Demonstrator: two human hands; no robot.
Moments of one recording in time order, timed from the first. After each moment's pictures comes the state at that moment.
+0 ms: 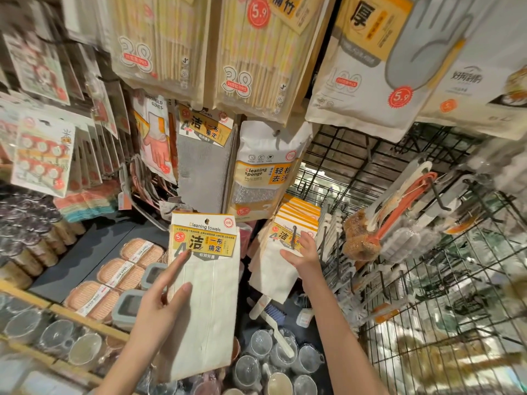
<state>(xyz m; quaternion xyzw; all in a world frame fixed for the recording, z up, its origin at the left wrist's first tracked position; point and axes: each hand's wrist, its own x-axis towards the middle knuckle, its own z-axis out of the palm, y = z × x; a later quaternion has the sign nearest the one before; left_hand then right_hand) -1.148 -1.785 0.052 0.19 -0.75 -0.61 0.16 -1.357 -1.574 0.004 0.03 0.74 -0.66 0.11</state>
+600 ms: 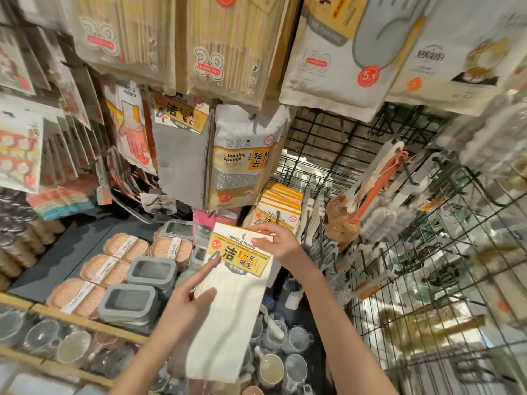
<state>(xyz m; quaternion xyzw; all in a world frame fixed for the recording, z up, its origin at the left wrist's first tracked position) -1.161 -1.743 0.028 0.12 -0.74 -0.66 0.05 -1.319 -1.582 0.064 -0.20 0.79 -0.55 0.17</state>
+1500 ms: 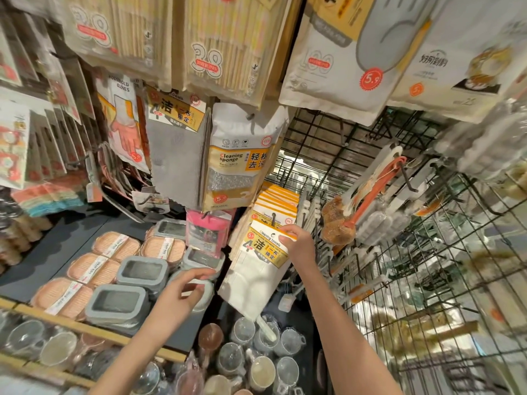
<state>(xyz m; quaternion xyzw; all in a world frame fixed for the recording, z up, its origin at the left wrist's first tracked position) -1.181 -1.762 -0.005 0.10 -0.77 -0.62 0.04 -1.364 -1.548 0.019 -0.02 0.88 -0.47 0.04</state>
